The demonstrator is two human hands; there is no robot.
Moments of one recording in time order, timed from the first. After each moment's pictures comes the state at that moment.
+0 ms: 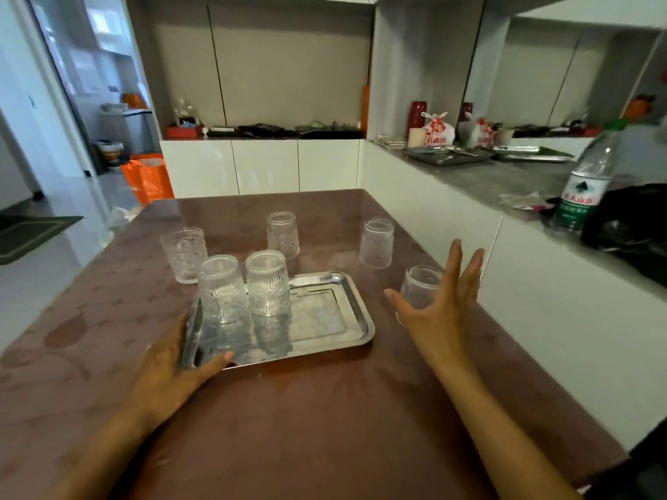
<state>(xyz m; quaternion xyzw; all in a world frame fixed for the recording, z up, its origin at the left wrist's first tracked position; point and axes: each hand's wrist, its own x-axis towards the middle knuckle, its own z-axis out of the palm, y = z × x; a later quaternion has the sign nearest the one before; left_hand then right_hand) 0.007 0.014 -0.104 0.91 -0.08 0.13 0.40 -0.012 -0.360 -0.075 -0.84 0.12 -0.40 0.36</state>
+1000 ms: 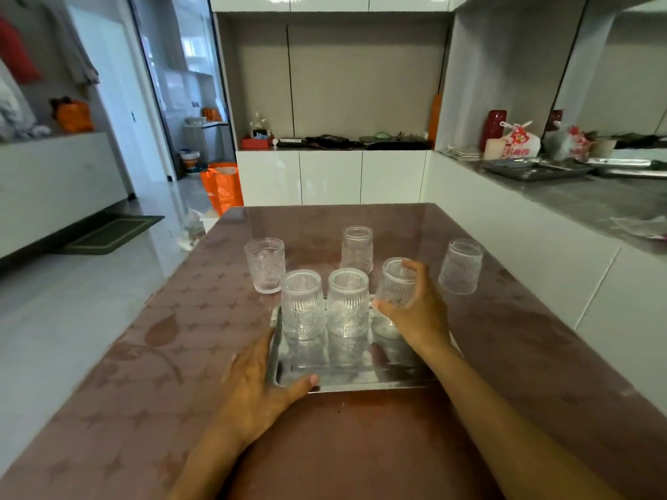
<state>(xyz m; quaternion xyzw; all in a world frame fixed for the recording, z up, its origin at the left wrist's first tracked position) 0.012 0.014 -0.103 0.90 -0.07 0.12 0.41 0.107 -0.250 -0.085 -0.86 -0.01 -0.28 0.43</state>
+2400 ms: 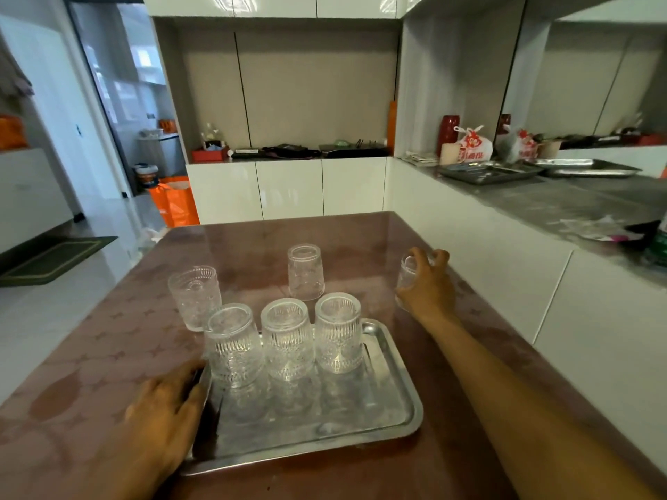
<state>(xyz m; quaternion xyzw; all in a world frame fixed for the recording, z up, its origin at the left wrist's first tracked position) 0.093 0.040 -0.140 0.95 0.06 0.17 0.24 0.190 -0.363 -0.057 -0.92 0.12 -0.28 0.23</state>
